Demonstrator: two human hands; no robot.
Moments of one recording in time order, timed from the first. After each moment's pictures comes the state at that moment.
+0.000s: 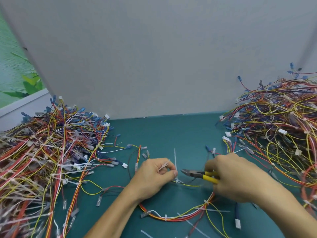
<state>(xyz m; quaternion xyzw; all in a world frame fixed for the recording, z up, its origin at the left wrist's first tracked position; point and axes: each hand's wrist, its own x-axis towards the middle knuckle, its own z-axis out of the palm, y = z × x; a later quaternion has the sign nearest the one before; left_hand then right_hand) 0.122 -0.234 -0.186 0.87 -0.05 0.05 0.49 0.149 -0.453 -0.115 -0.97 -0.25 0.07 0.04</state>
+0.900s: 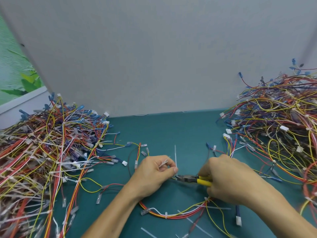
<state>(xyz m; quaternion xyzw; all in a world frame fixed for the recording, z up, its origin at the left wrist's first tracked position) 0.123 -0.233 -0.188 0.86 -0.05 0.05 0.50 0.143 -0.441 -0.120 -0.96 -0.26 0.07 0.01</state>
